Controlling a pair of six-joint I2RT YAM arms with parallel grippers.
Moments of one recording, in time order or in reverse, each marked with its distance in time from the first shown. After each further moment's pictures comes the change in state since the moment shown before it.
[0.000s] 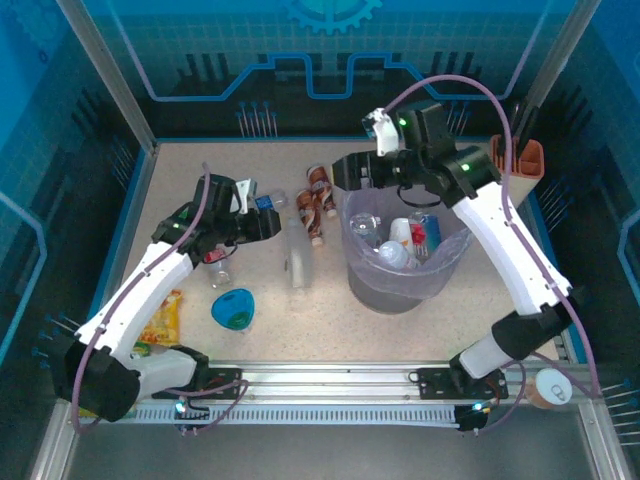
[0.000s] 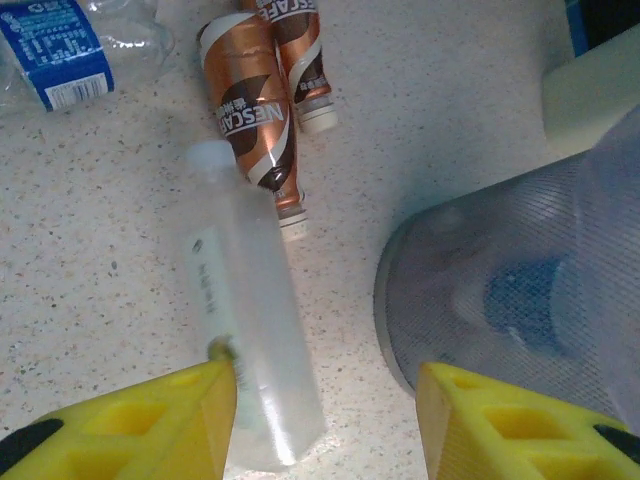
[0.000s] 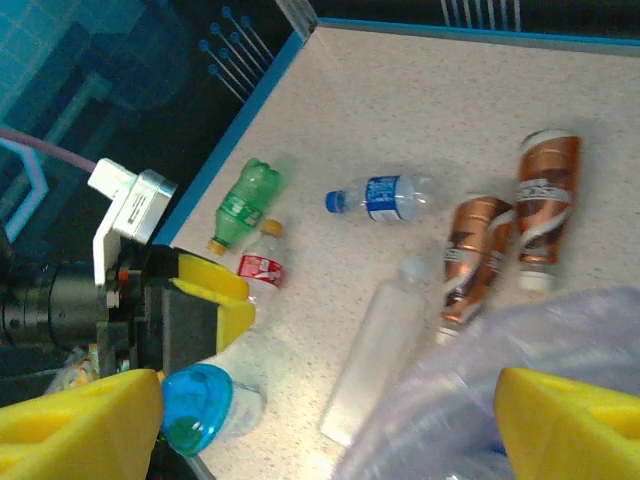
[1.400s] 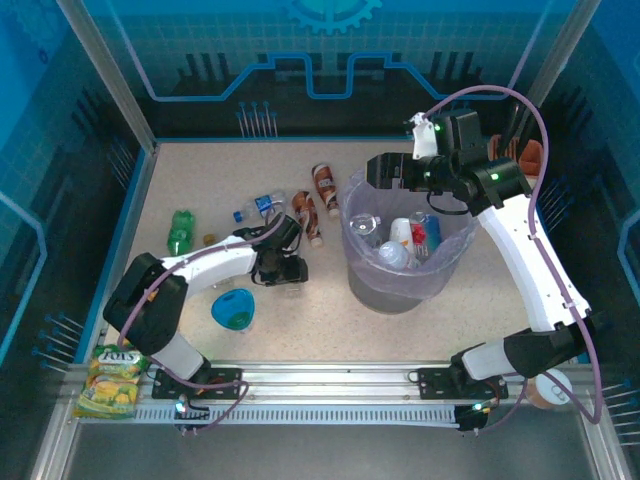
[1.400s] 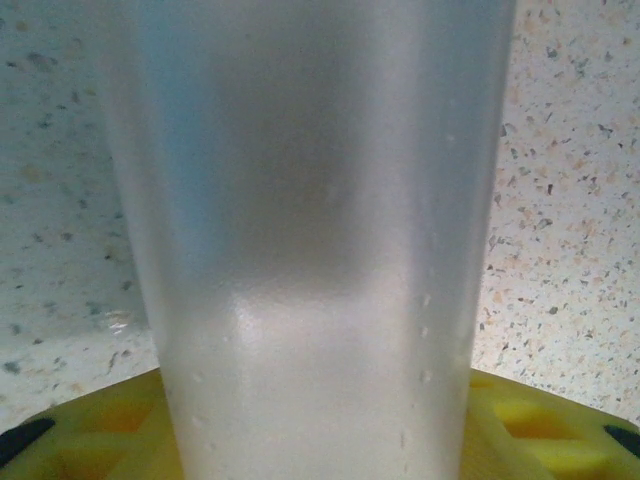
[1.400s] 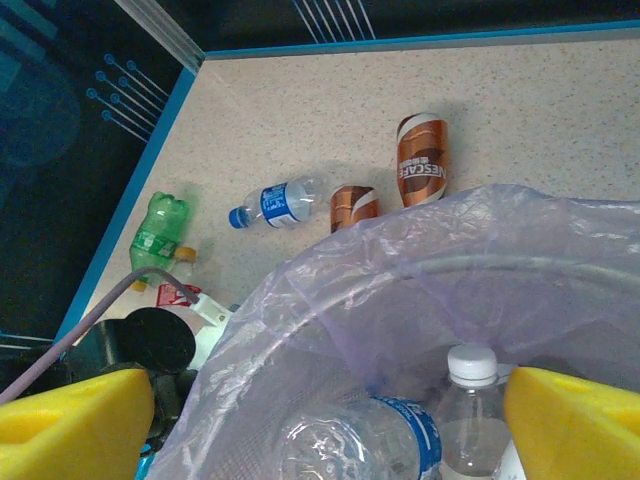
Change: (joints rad) left arm -0.258 0.384 -0.148 0.045 -0.185 -0.166; right arm -0.152 -0.138 -0.149 -0.029 0.078 0.021
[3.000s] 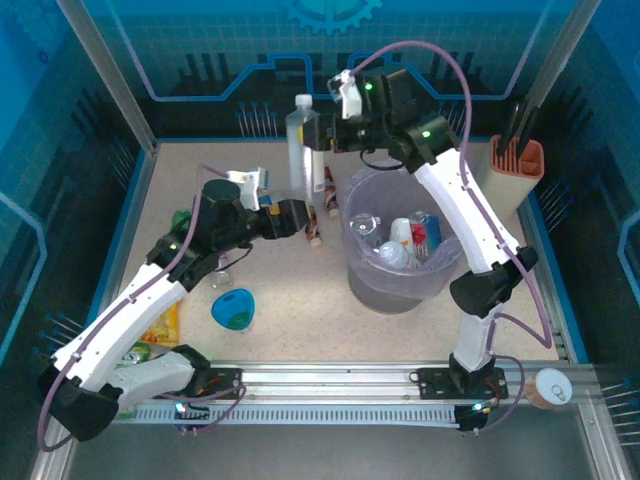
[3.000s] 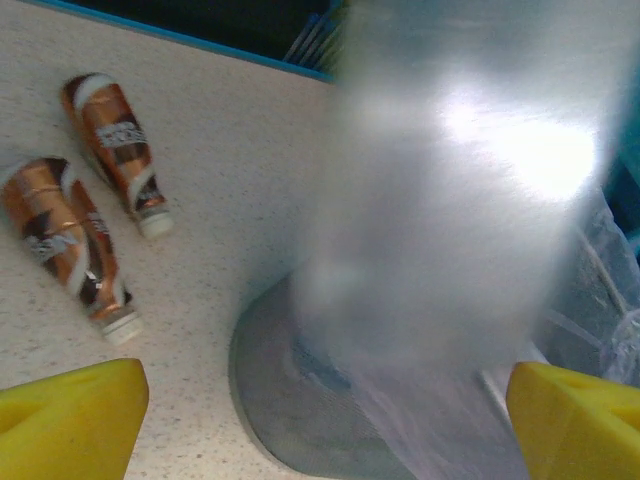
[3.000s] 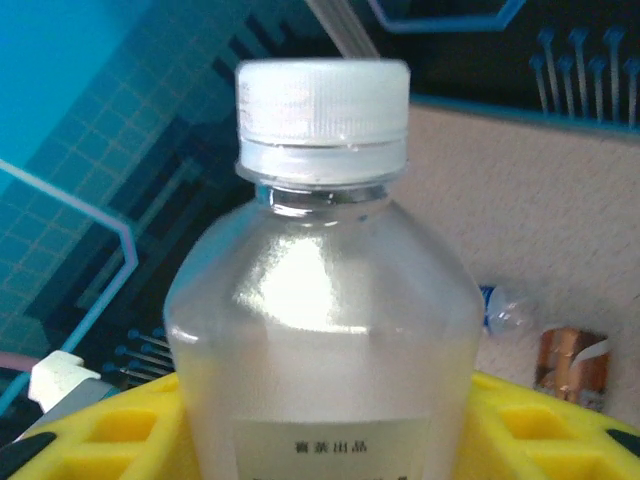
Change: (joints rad) left arm 0.067 -0.525 0.141 0.171 0.077 0.048; right arm 0.172 0.457 0.594 0.074 -0.163 0.058
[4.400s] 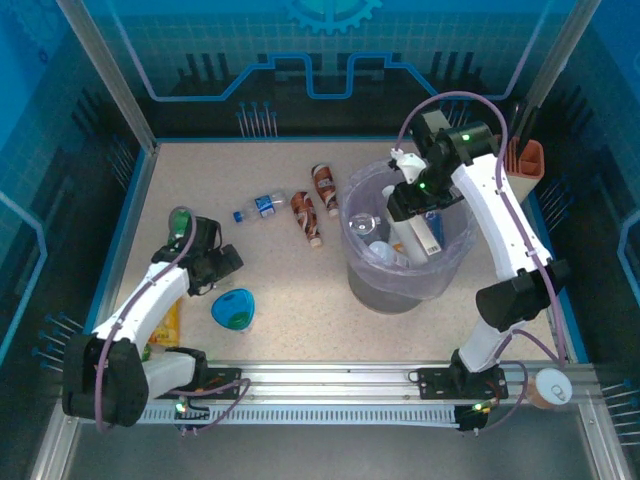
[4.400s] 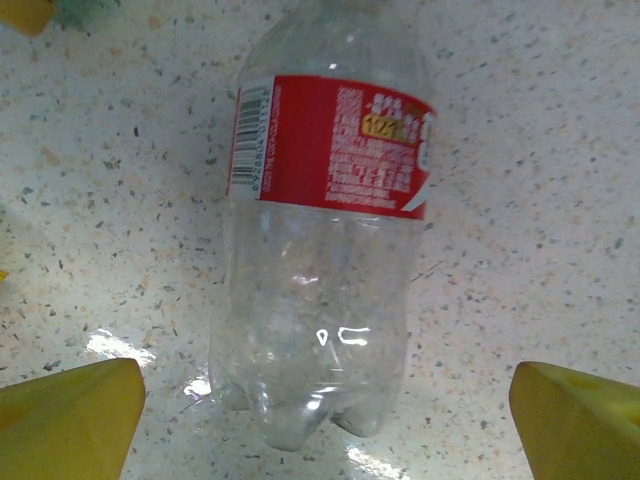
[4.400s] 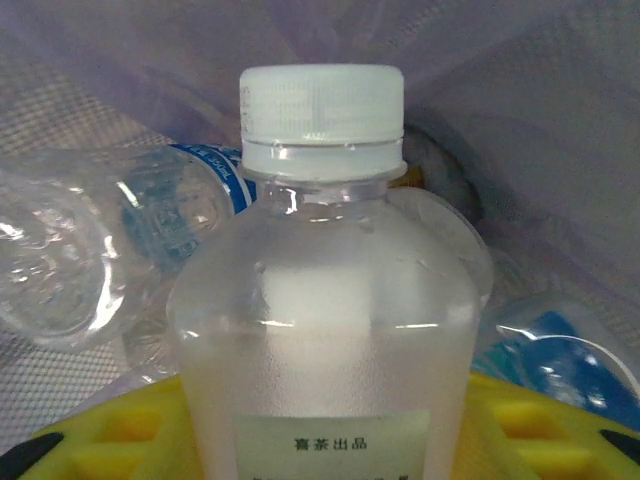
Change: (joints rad) left arm 0.407 0.113 -0.383 -0.260 -0.279 -0.080; right arm -0.198 -0.159 -0.342 -0.707 0.304 -0.457
